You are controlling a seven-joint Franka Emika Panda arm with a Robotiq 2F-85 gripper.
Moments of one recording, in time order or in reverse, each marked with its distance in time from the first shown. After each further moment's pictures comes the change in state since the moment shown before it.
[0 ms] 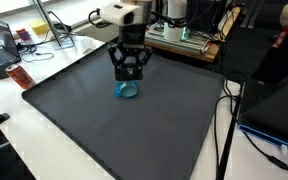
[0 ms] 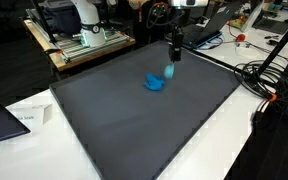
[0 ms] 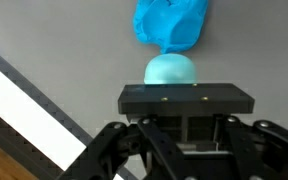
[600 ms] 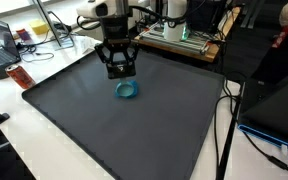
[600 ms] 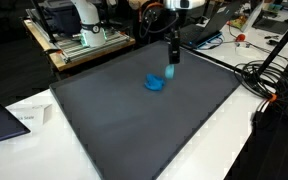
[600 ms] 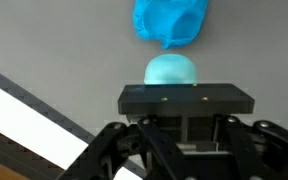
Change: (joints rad) arm -0.090 0.000 0.000 0.026 0.304 0.000 -0.285
